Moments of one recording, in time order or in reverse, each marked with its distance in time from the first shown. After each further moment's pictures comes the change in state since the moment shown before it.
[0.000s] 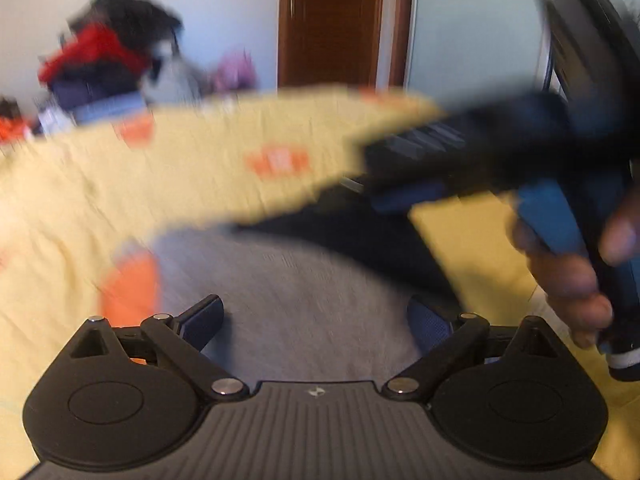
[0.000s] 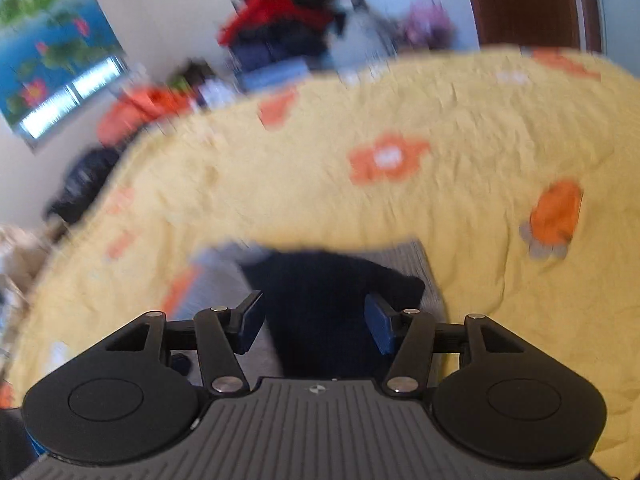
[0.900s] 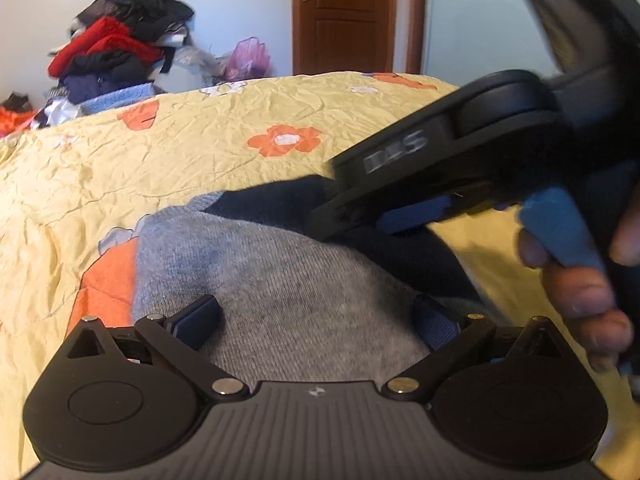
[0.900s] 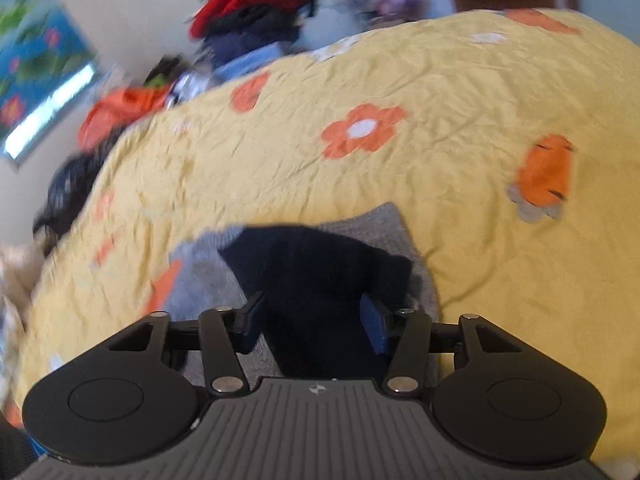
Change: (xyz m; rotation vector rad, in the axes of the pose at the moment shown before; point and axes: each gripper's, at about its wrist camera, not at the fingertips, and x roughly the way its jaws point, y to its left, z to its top) left arm 0.022 -0.009 0.003 -0.023 -0.017 0.055; right arm -0.015 0.002 -0.007 0.156 -0.043 0.026
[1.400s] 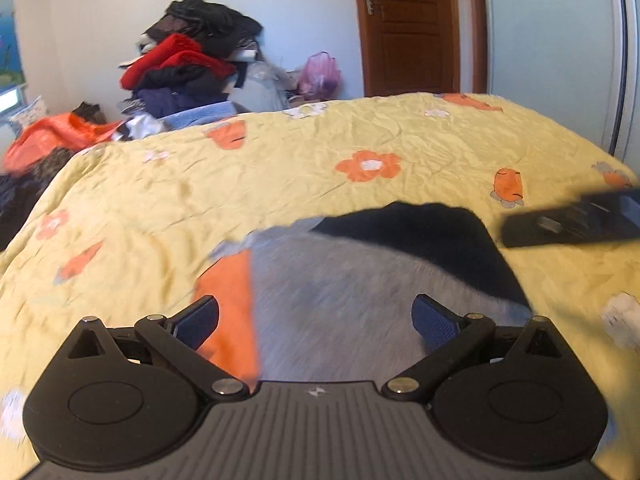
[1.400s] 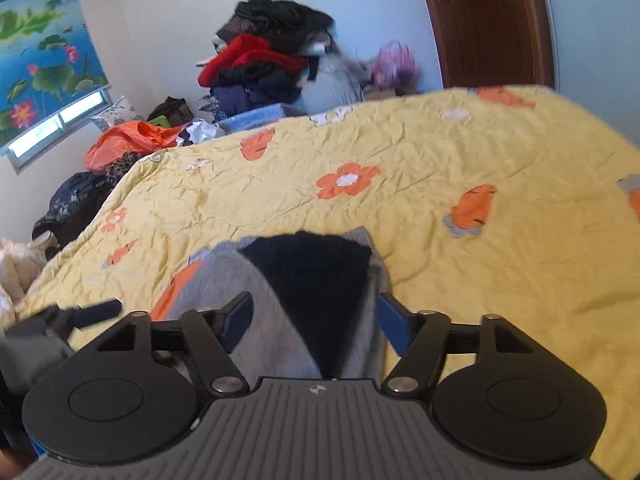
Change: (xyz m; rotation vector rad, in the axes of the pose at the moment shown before) left arm -0.062 0.013 -0.008 -0.040 -0.048 0.230; right arm -0.104 0.015 -0.072 -0.173 -0.195 -0.086
